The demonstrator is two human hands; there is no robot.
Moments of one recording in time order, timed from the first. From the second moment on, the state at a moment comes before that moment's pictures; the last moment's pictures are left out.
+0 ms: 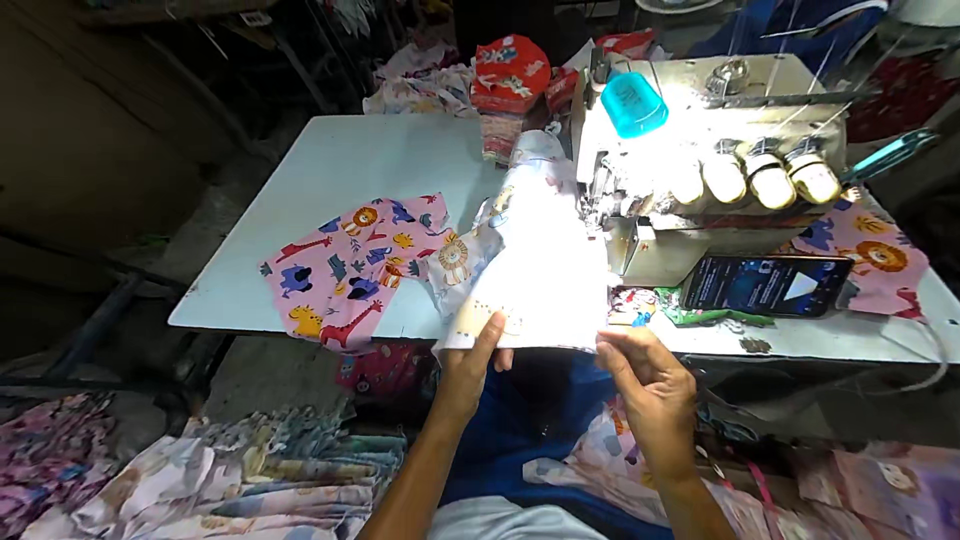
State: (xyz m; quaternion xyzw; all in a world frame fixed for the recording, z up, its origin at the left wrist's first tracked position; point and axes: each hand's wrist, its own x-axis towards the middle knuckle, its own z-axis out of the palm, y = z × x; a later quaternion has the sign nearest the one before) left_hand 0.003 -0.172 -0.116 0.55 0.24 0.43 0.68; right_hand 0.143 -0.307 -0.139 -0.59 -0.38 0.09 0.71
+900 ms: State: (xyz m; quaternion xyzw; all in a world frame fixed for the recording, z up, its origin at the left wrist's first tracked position) left_hand 0.041 -0.124 -0.113 0.54 0.40 0.37 0.64; right_hand 0.149 -0.274 -0.125 -0.79 -0.48 -0.09 0.37
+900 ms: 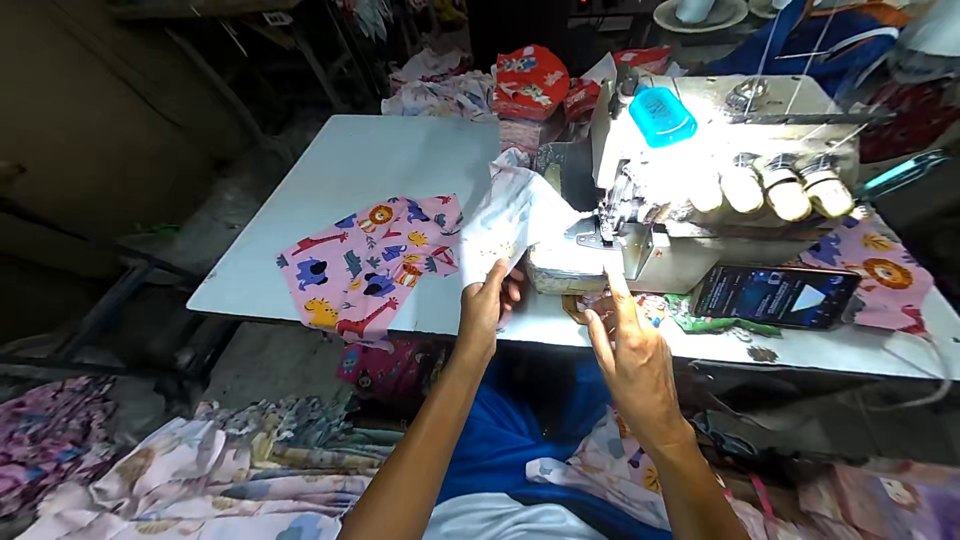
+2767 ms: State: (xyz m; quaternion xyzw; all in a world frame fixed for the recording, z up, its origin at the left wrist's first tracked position) left_hand -0.454 -0.191 0.045 0.58 0.47 0.64 0.18; right_hand -0.080 -0.196 -0.030 -0.27 -0.77 0.23 0.53
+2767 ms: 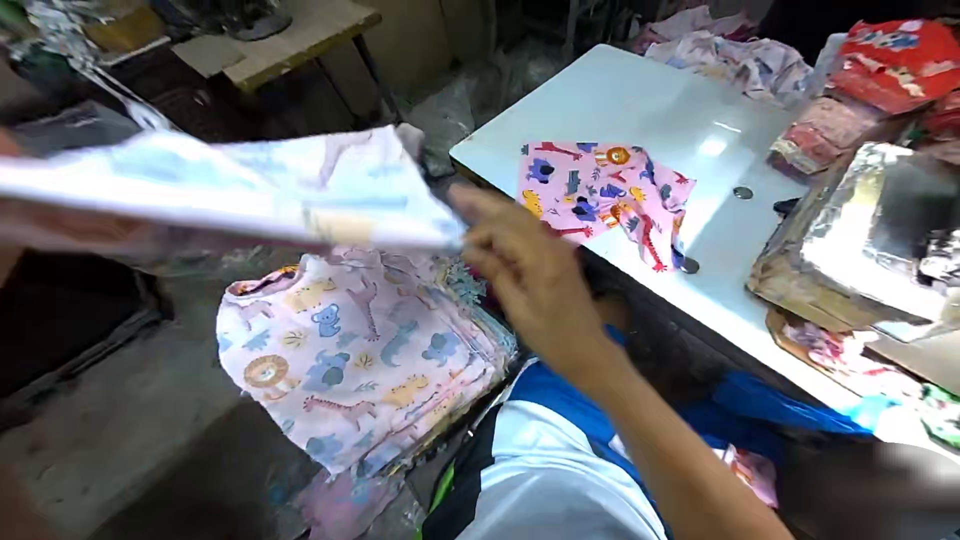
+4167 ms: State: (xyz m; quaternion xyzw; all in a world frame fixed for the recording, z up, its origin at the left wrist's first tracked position) left_hand -0.027 -0.082 -0.151 0.92 0.26 0.22 0.19; right_hand 0.082 -0.297 -0.195 -0.56 -0.16 0.39 0.71
